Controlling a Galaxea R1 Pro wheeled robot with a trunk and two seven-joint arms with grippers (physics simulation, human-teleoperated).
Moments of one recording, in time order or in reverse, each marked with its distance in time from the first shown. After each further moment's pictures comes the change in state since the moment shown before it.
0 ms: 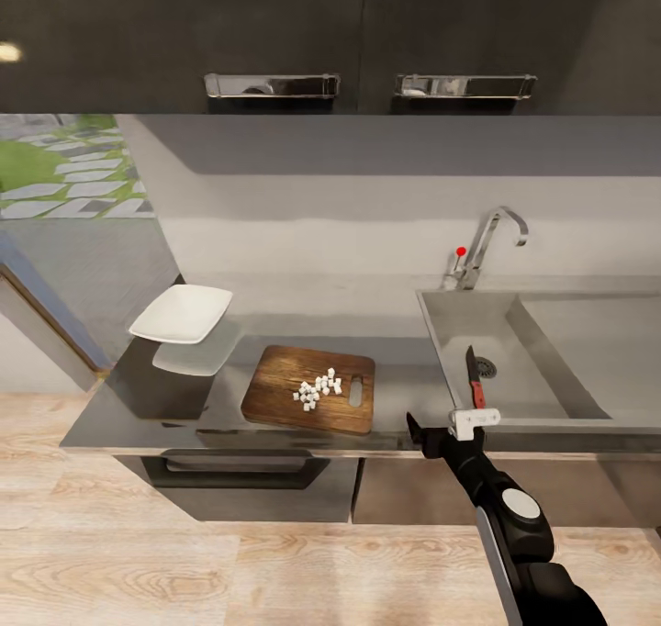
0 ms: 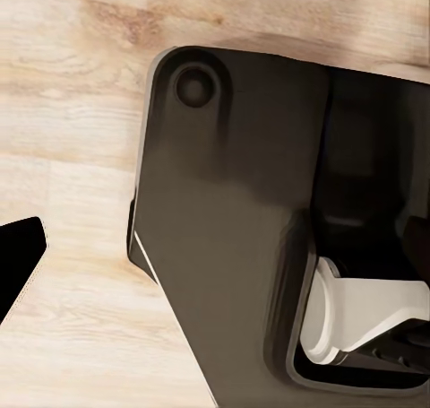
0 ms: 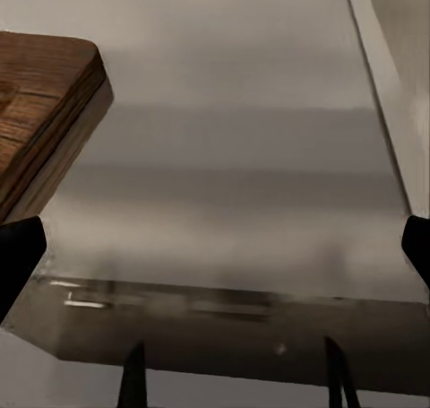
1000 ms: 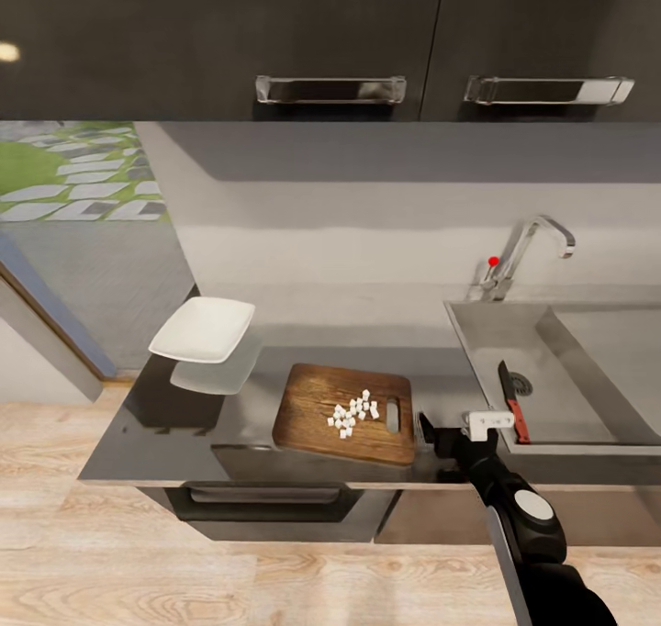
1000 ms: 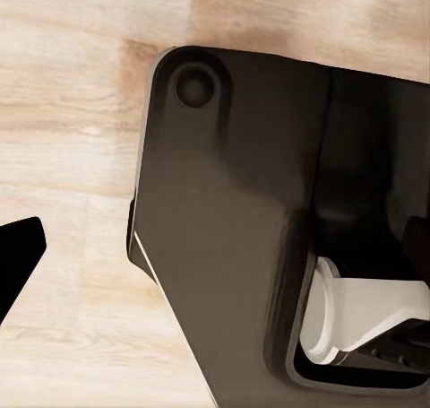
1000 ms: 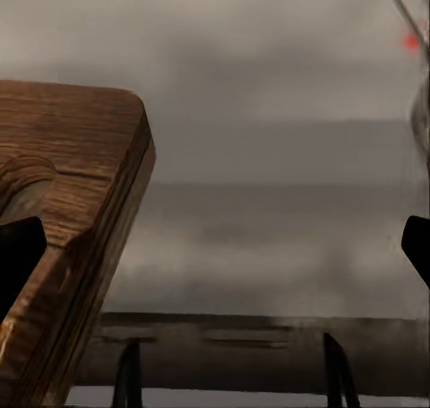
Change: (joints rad) left arm 0.000 0.000 0.000 0.000 0.000 0.000 0.000; right arm 0.001 0.000 -0.058 0.000 0.000 0.001 -0.001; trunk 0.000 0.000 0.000
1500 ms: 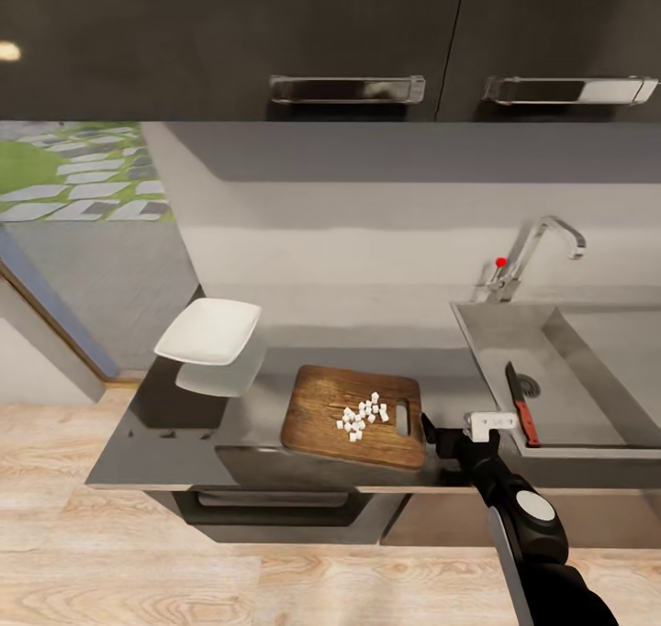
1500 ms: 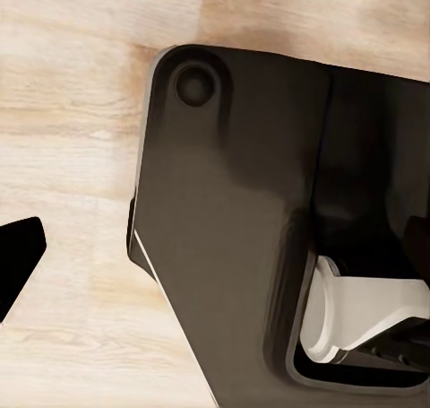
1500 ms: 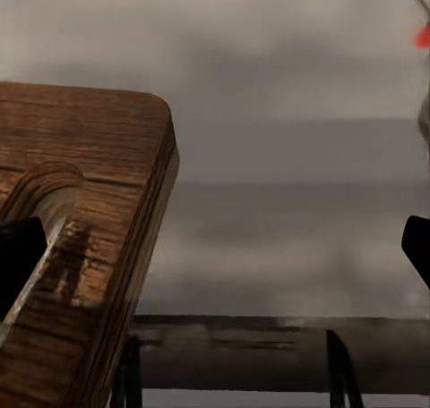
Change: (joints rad) left arm 0.000 0.000 0.000 0.001 0.000 0.000 0.000; right arm 0.001 0.002 -0.009 0.001 -0.002 0.000 0.000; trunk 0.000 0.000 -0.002
